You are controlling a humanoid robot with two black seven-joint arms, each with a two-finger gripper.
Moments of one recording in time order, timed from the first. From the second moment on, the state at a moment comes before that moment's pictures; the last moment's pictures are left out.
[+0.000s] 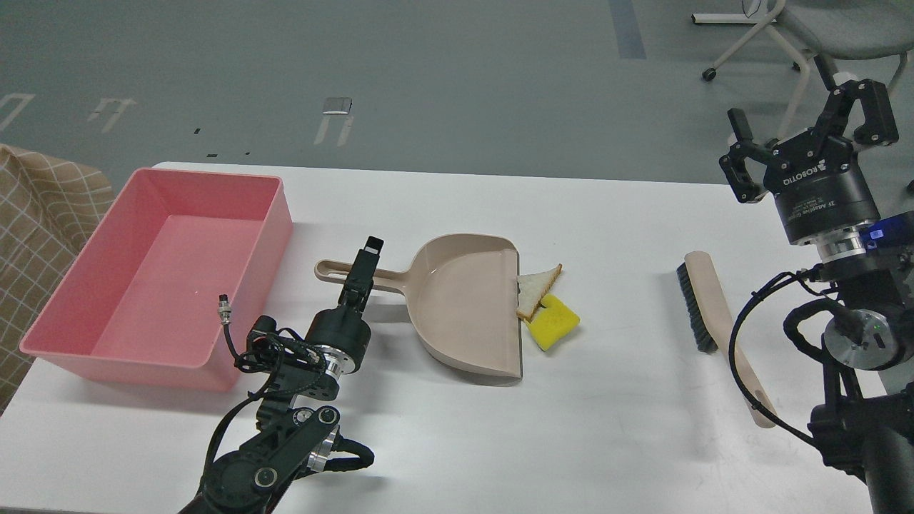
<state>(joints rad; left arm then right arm) -0.15 -0.04 -1.04 -1.04 1.41 0.36 -0.32 0.33 -0.05 1.70 1.23 -0.80 0.49 0.10</state>
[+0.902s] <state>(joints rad) -0.14 -0.04 -1.04 -1.03 1.42 0.36 -0.32 0.33 -0.07 1.70 1.23 -0.81 0.49 0.10</state>
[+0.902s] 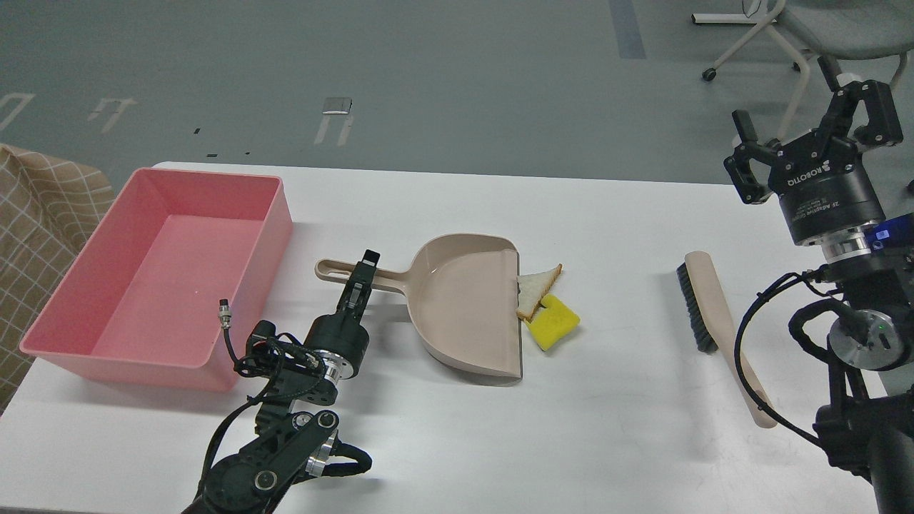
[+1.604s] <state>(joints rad) -0.14 -0.04 -1.03 -1.03 1.41 0.36 -0.32 0.30 -0.21 1.69 1.23 -1.10 0.48 0.10</state>
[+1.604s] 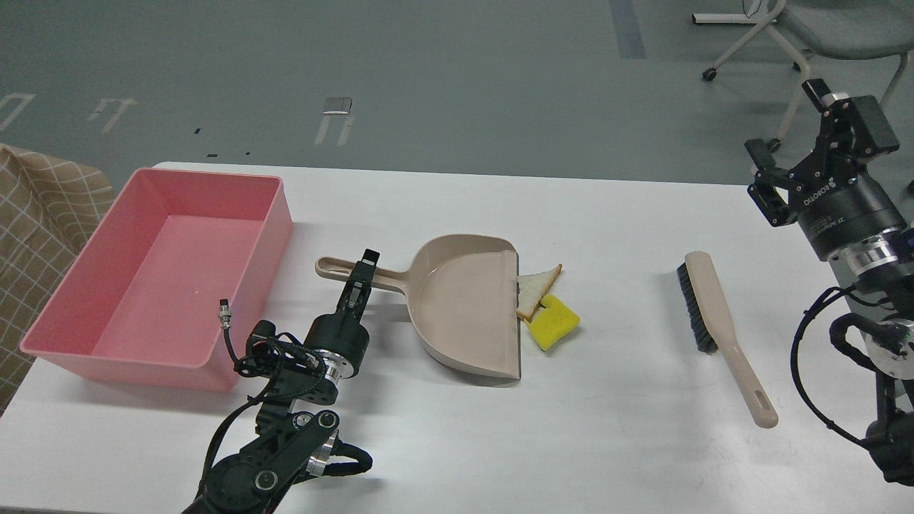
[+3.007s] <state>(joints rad) -0.16 -0.04 -1.01 -1.03 1.41 0.36 -0.31 0.23 -0.86 1.19 1.39 -1.96 0.49 0.36</state>
